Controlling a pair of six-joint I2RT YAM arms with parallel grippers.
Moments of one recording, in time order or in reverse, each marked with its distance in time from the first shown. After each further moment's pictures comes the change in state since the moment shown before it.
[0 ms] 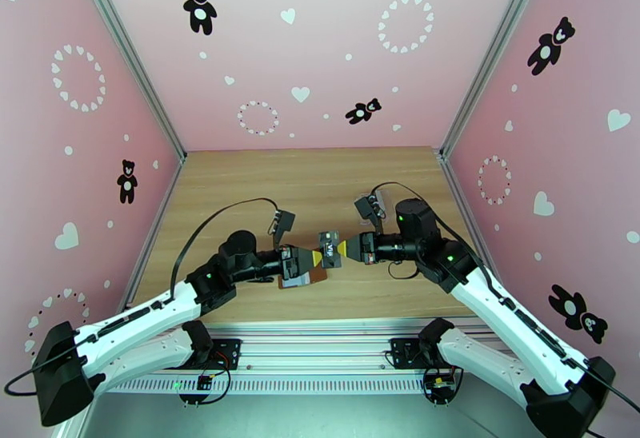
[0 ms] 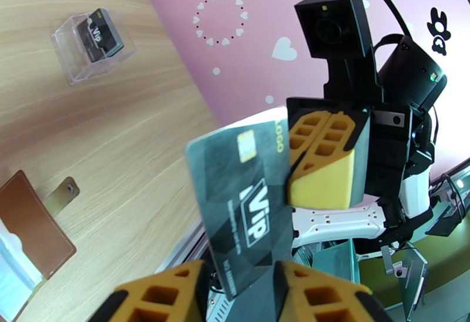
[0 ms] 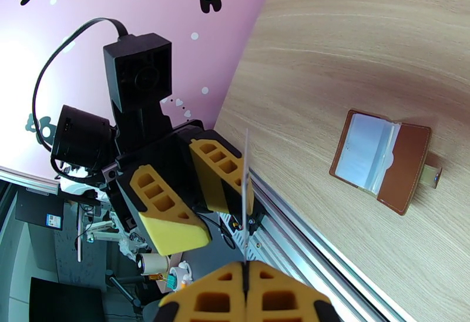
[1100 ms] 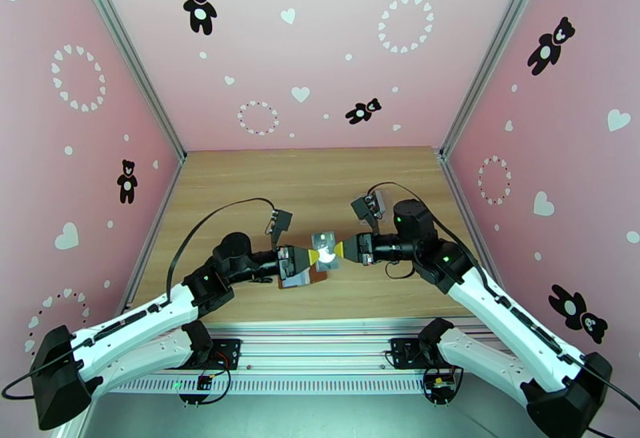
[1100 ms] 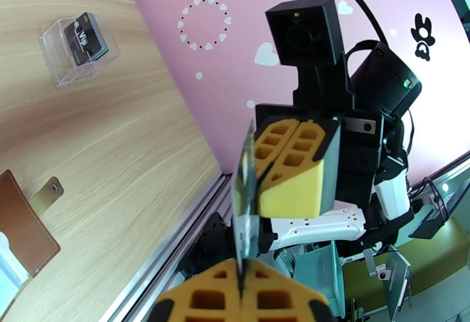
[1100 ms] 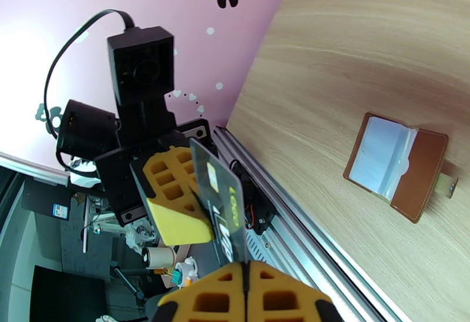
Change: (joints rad) left arm 0.000 -0.017 -0.023 0.099 0.045 -0.080; right arm 0.014 0.001 -0.040 0.107 -0.061 0.019
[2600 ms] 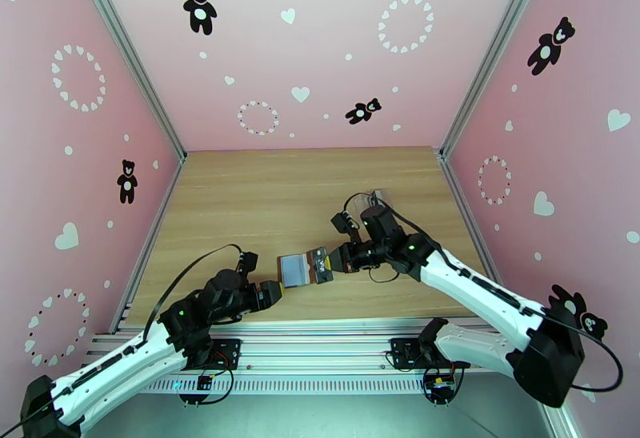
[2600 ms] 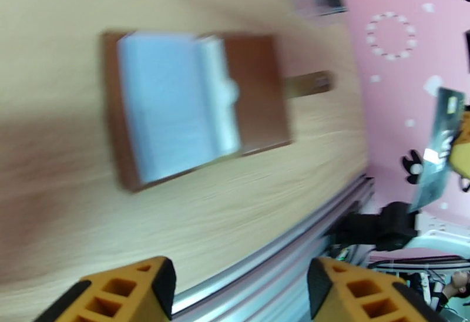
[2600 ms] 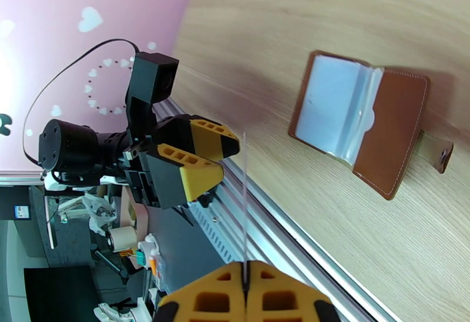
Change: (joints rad) left arm 0.037 -0.449 -0.379 -0.609 -0.297 -0.076; right arm 0.124 0.280 -0.010 -0.079 0.153 -0.092
